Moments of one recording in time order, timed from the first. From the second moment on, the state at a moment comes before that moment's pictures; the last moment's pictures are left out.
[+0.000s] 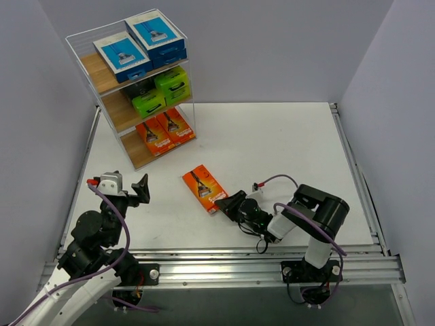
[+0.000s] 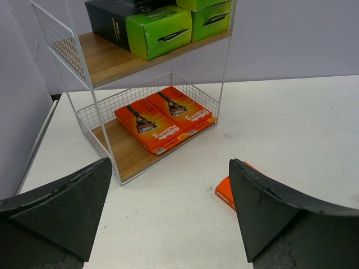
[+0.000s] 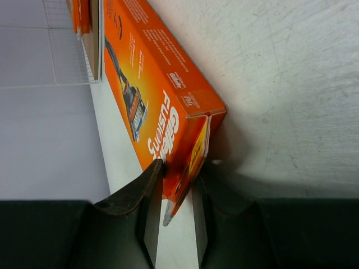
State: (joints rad) left arm -0.72 0.26 0.58 -0.18 -0.59 0.03; right arm 0.91 1.75 0.30 1.02 0.26 1.44
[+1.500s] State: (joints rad) left arm -0.72 0.24 0.58 -0.18 -0.59 0.03; right arm 0.87 1.75 0.56 0.85 0.16 1.36
